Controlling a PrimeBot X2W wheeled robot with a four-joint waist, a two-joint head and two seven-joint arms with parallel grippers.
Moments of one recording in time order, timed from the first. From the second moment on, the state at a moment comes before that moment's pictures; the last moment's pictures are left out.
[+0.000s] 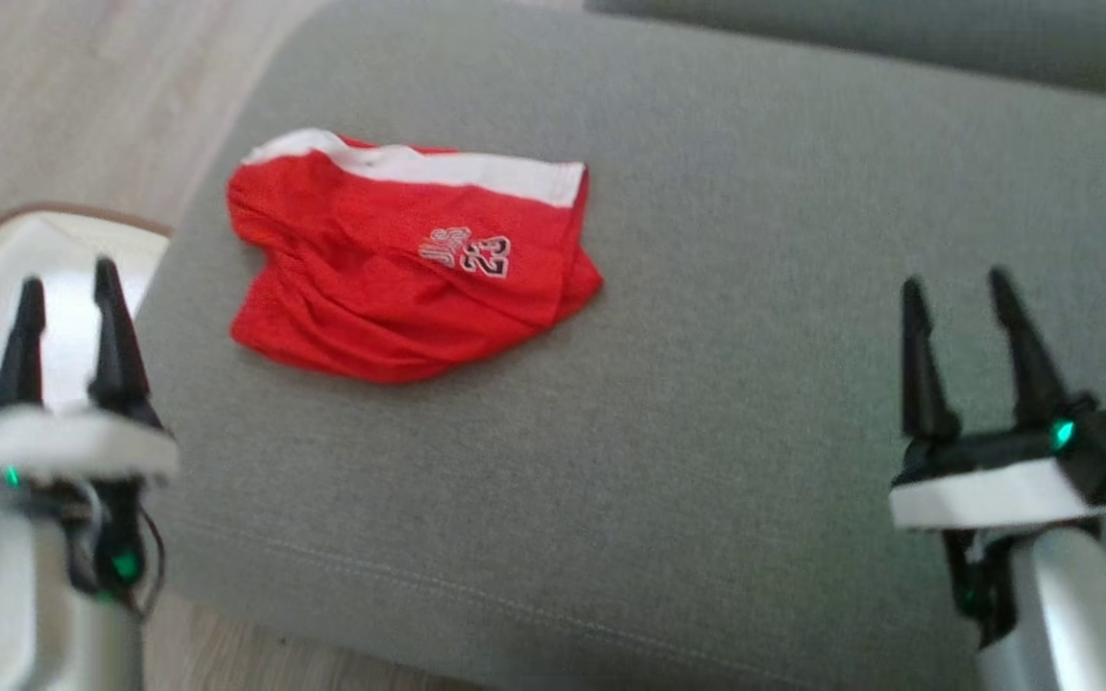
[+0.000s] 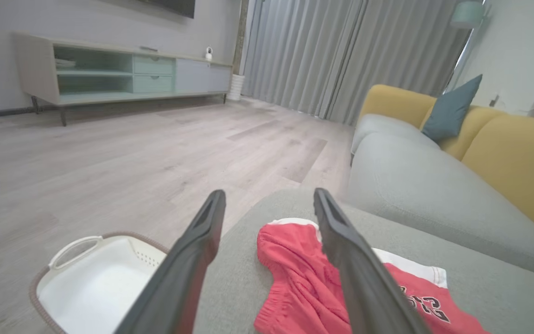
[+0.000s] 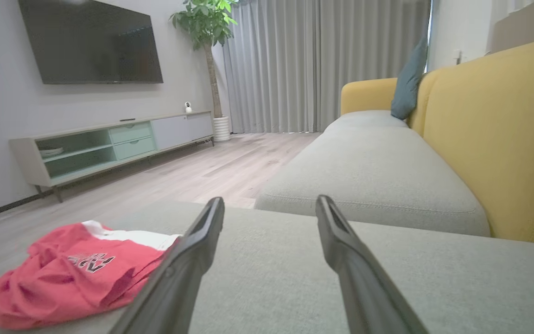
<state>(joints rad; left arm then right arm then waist) -0.20 0.11 0.14 0.23 -0.31 -0.10 -0.22 -0.11 -0.05 0.01 0.13 0.09 0.13 -0.25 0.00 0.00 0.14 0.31</state>
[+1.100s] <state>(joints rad) -0.95 0.39 -0.16 1.03 -0.59 -0.13 0.41 -0.23 -0.05 -0.04 -0.14 0.01 0.13 -0.14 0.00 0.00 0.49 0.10</state>
